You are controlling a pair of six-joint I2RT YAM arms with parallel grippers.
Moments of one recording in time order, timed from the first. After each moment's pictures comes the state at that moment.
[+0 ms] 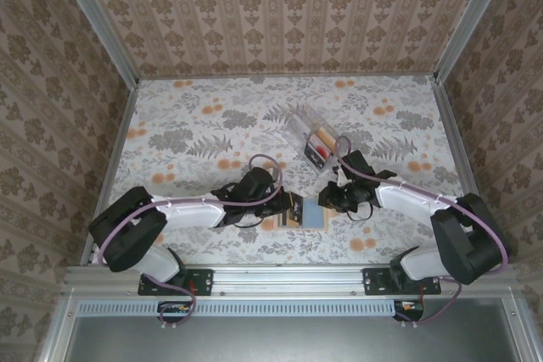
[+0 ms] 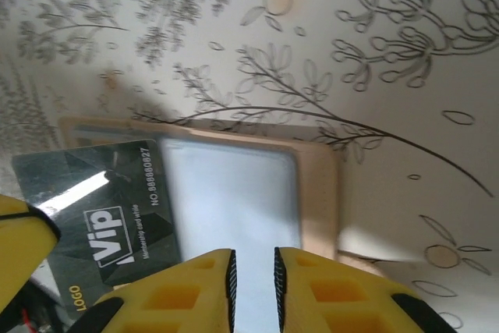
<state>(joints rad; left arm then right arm) -0.96 1.50 0.60 0.17 0.21 -1.03 0.44 1.39 0.63 -0.38 -0.39 0.70</state>
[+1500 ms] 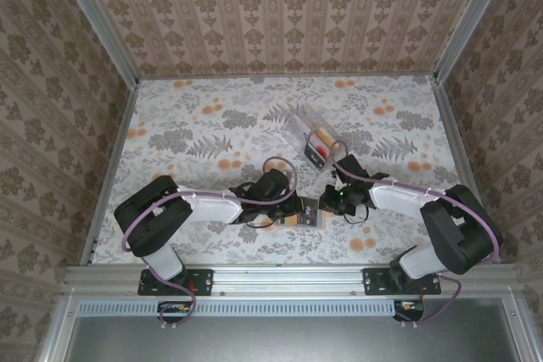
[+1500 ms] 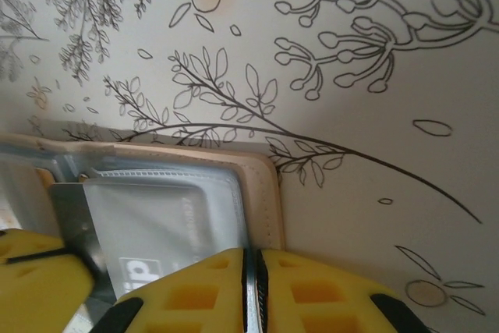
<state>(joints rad) -1.02 1.67 0.71 0.18 0.20 -1.09 0.48 1.45 0.59 -0.30 -0.33 0.78</state>
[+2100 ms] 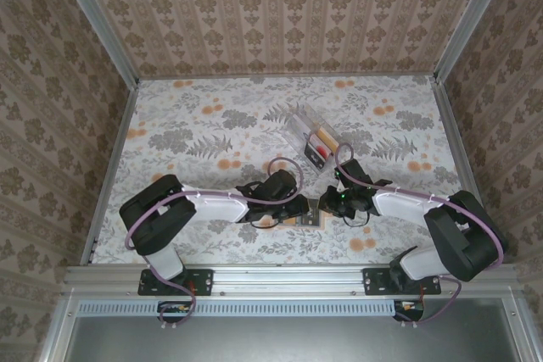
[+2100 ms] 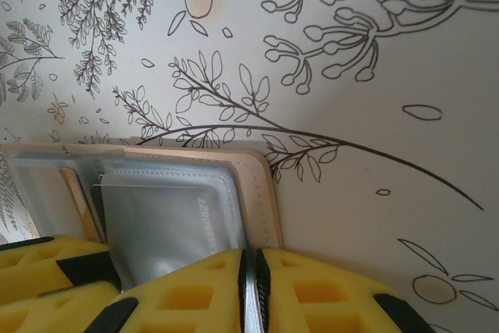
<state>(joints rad) -1.06 1.69 0.78 0.07 0.16 -1.10 0.49 1.41 0.53 -0.22 -0.31 0.87</state>
